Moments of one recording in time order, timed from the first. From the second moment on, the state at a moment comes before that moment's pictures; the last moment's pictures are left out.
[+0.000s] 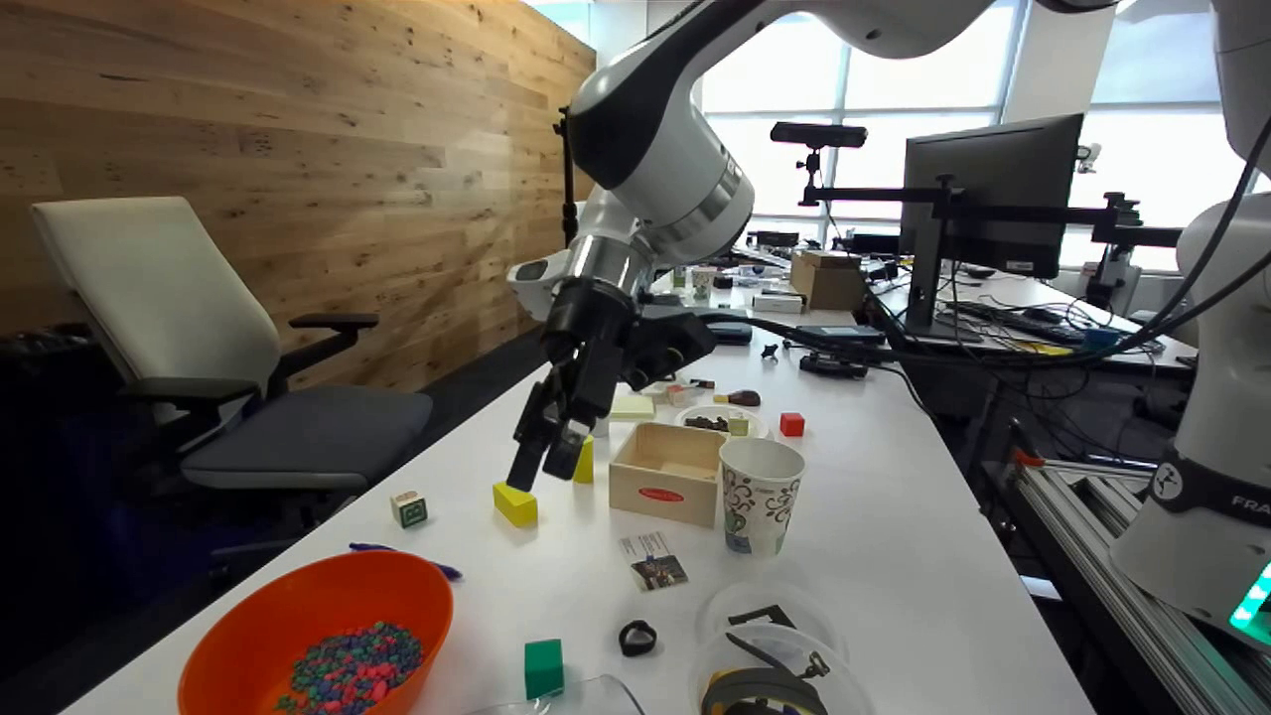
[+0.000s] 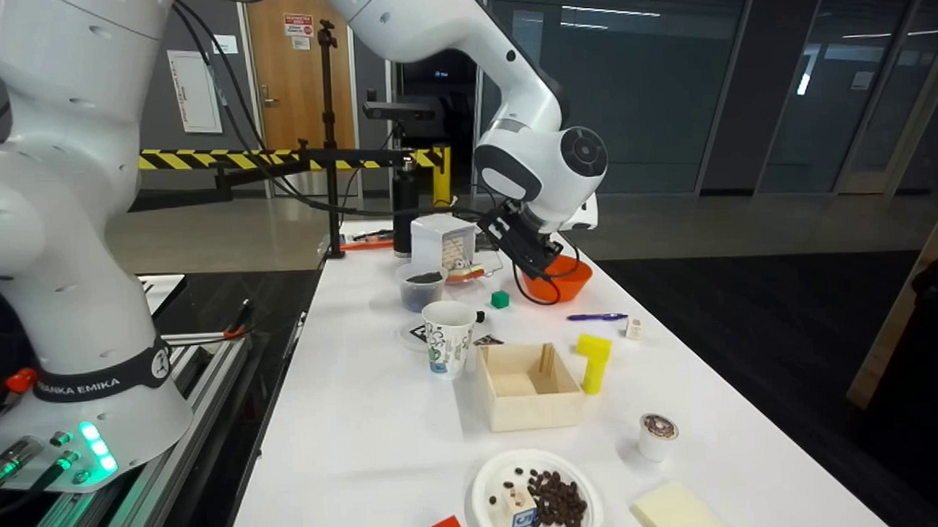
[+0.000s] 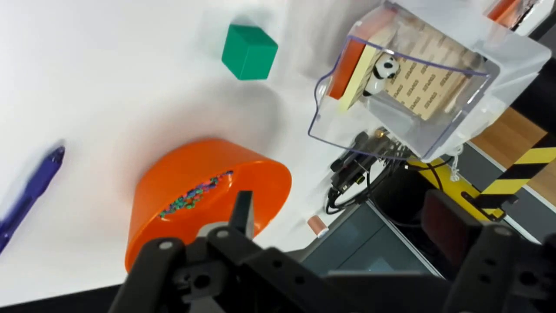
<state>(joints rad) 0.11 0.43 0.08 -1.91 1.06 2.22 -1.24</state>
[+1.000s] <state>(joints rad) 0.13 0.60 0.15 -1.74 0.83 2.23 -1.02</state>
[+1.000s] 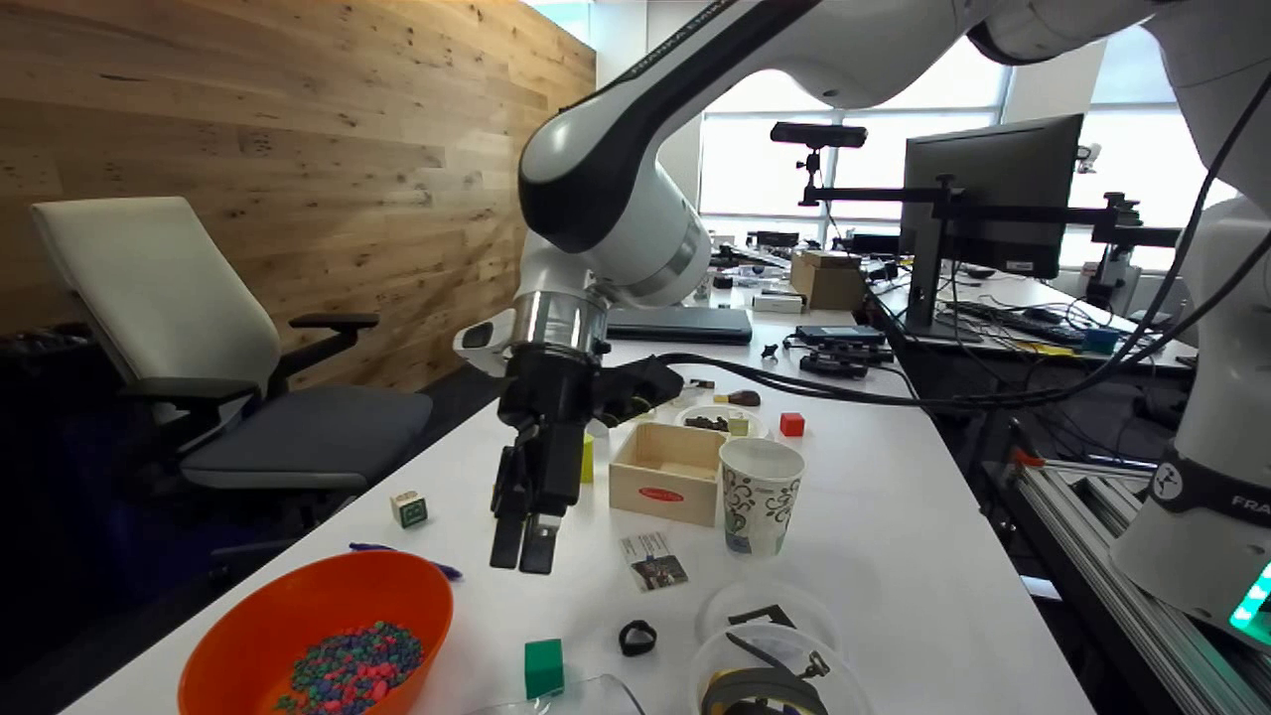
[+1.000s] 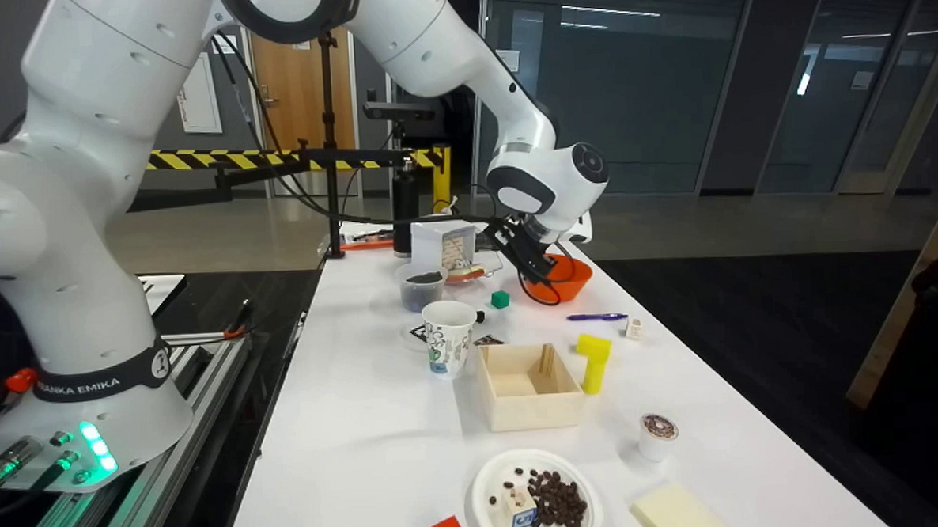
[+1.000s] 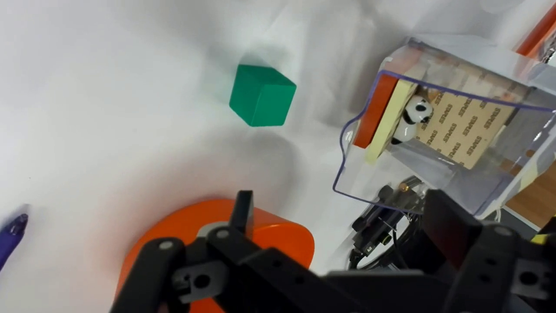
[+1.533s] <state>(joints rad) 0.14 0.71 0.20 -1.60 0.73 2.23 -0.90</state>
